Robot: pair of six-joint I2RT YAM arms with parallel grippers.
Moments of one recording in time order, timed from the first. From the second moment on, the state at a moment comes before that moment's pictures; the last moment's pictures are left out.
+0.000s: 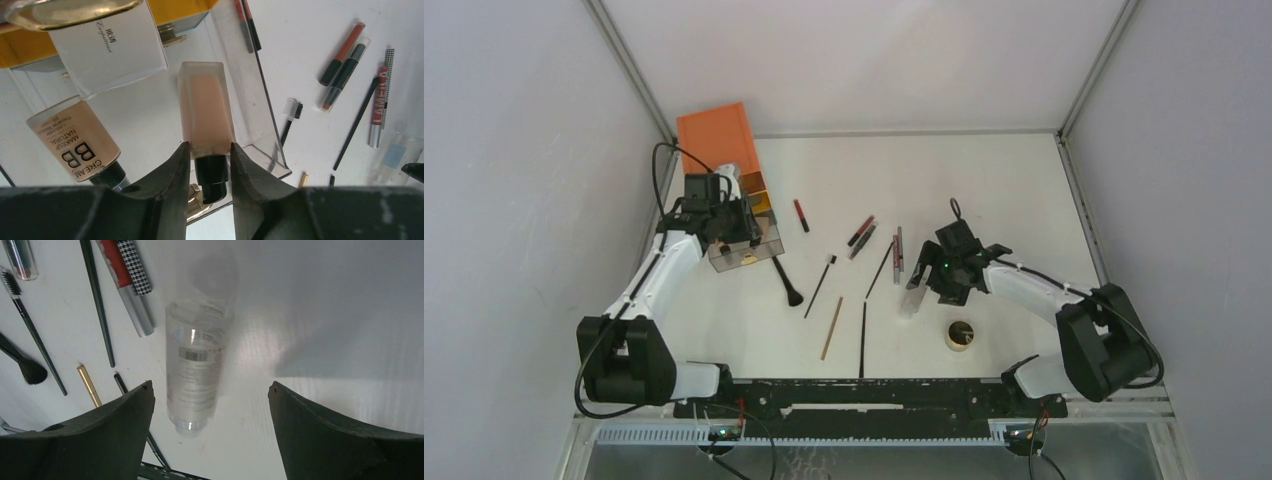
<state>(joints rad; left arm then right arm) -0.06 1.32 1.02 -0.52 0.18 -0.22 0.47 1.37 0.71 -0.47 -0.08 0.85</state>
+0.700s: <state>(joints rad) -0.07 1.09 1.19 -0.46 0.34 -0.29 0.53 1.55 0.80 -0.33 -0.11 0.84</state>
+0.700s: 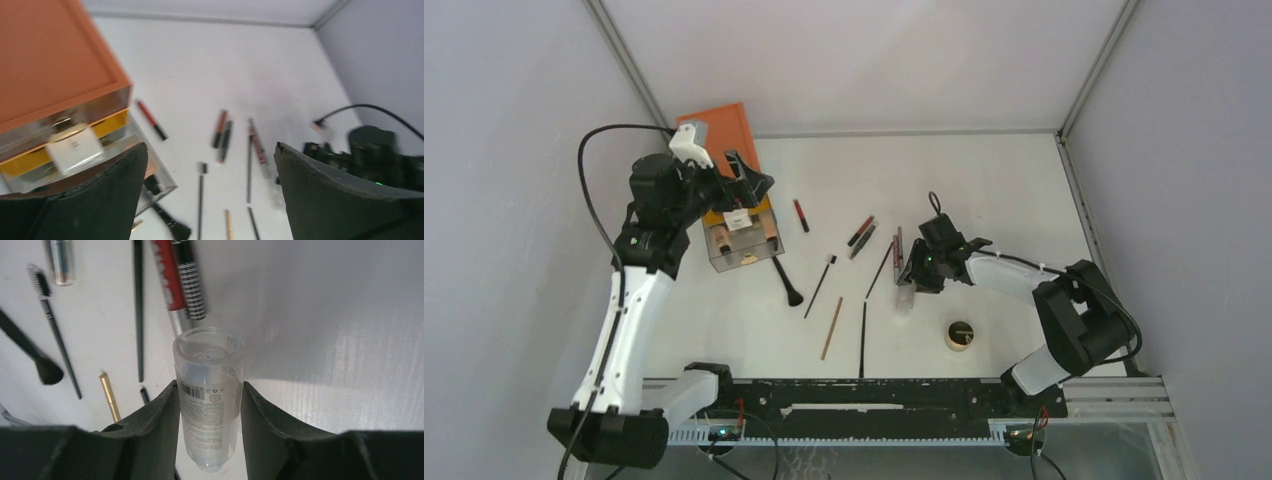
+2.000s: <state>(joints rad) -0.63 1.51 0.95 0.13 0.79 -0.71 0.55 1.19 0.88 -0.25 -0.29 0.95</state>
